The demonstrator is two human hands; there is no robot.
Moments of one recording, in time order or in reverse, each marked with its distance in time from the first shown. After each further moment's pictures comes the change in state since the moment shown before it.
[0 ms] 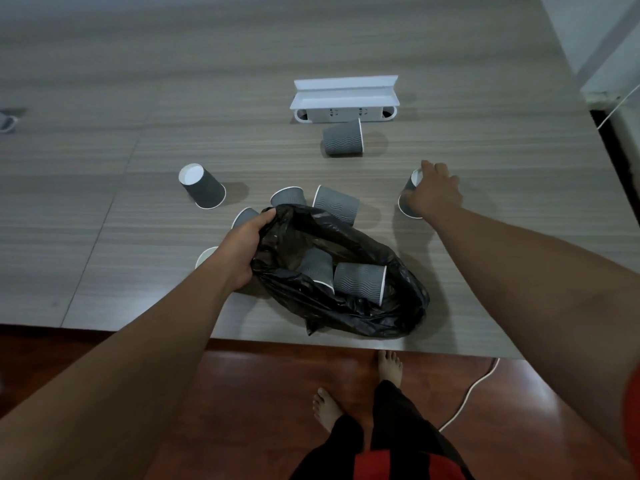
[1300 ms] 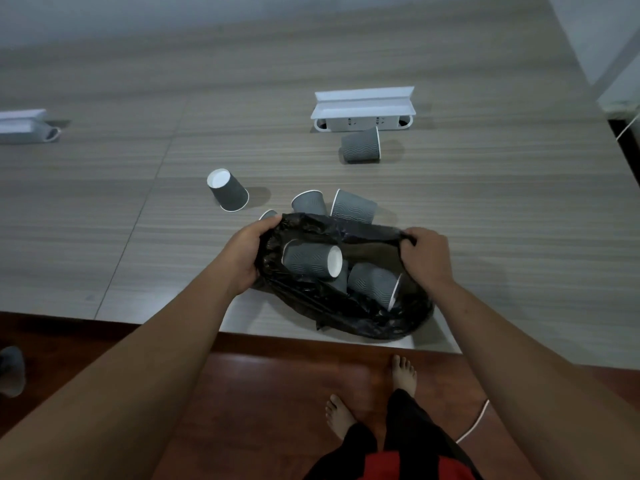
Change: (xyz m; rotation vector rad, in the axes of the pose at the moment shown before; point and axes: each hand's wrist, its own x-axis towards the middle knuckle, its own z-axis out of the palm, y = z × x) left_hand -0.047 0.007 -0.022 0.007 -0.030 0.050; right_hand -0.121 -0.003 0.045 0.417 0.138 -0.191
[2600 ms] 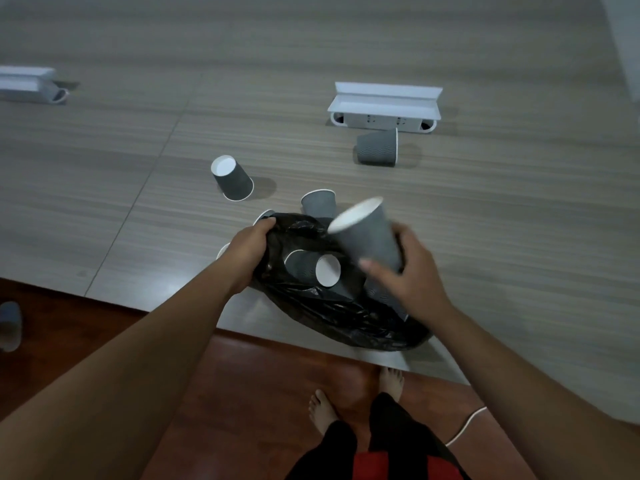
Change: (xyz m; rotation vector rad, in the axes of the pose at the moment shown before) left_hand 0.031 -0.003 0.000 0.180 0.347 0.031; right_hand -0.021 -0.048 -0.028 0.434 -0.298 -0.261
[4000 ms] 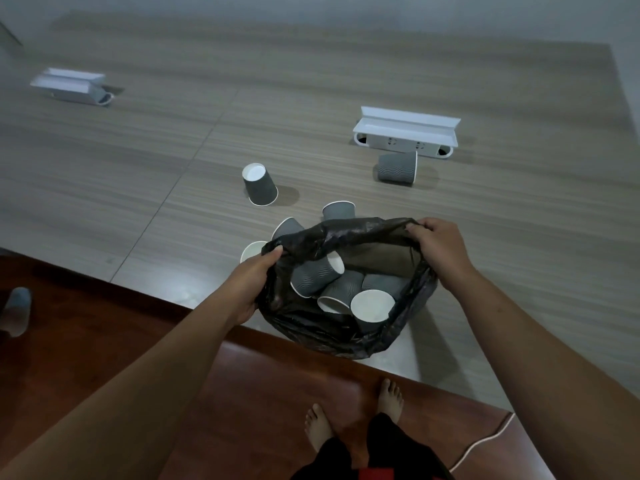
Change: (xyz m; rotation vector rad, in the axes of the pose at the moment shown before) left_hand -0.040 -0.039 -0.041 -0.189 -0.142 -0.009; right_hand 0.070 0.009 -0.011 -0.091 0.127 0.305
